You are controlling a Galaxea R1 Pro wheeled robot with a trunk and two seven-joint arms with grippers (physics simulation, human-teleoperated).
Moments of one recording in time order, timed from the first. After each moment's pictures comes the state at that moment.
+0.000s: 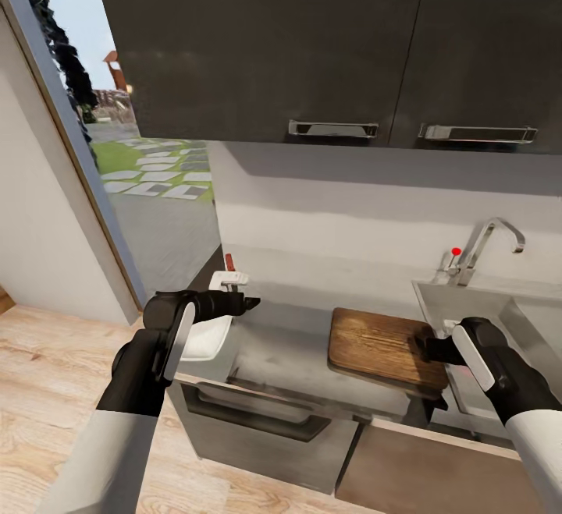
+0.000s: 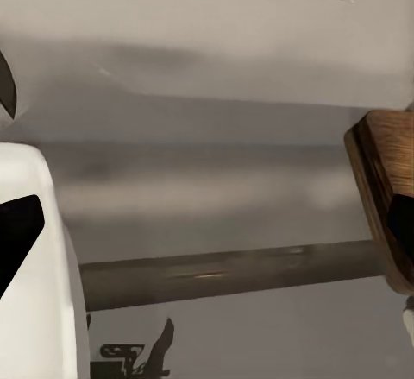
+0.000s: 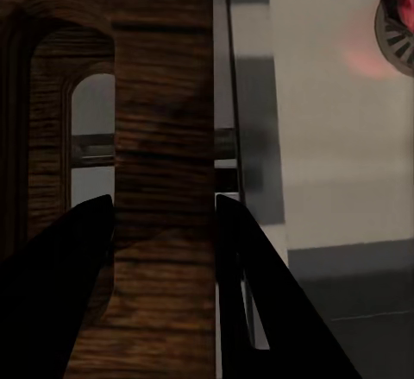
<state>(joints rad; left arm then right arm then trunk) -0.71 -0.10 -0.06 -1.36 0.01 0.99 -0.31 -0.71 -0.33 0.05 -0.98 -0.44 1.04 -0.26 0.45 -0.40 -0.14</state>
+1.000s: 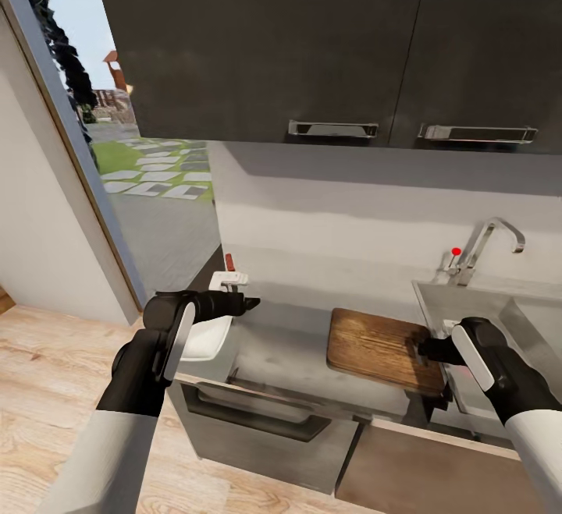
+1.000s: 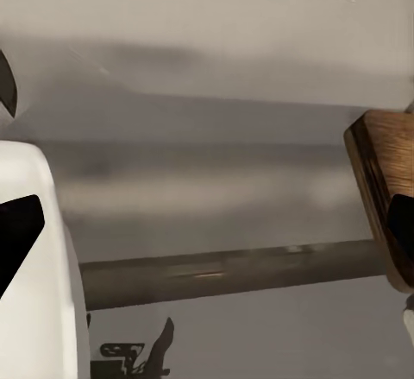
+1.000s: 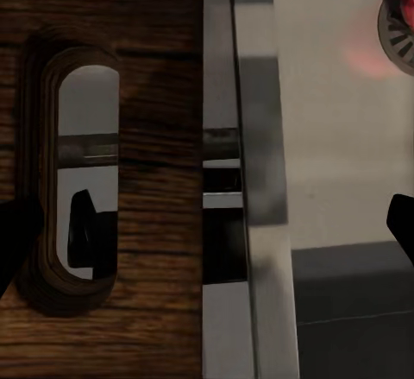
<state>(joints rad) -0.71 -0.10 -0.06 -1.36 0.01 0.99 -0.31 -0.71 -0.33 0.05 -0.98 -0.44 1.04 -0.26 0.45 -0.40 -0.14</state>
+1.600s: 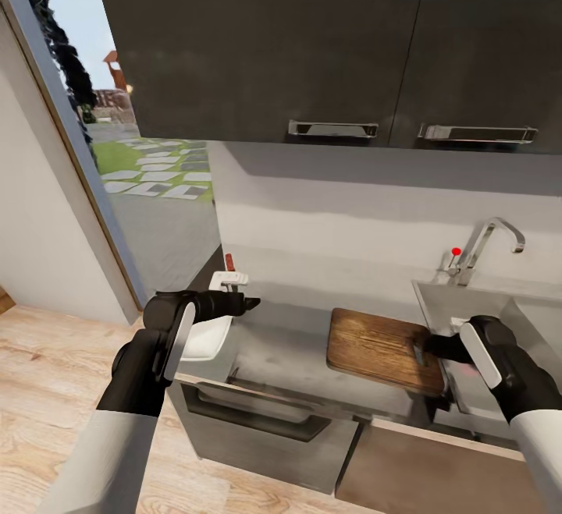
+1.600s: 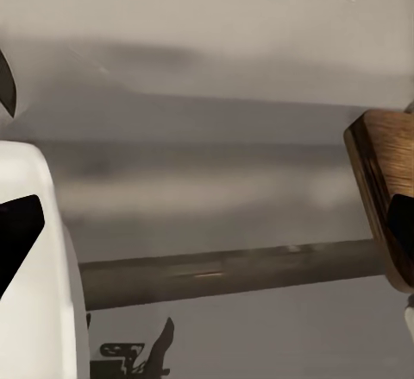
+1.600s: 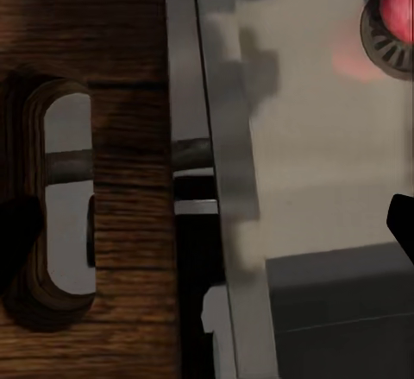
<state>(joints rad) -0.71 -0.10 -0.06 -1.36 0.01 0.99 -0.31 -0.71 -0.34 -0.01 -0.99 -0.44 1.04 -0.26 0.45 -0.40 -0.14</state>
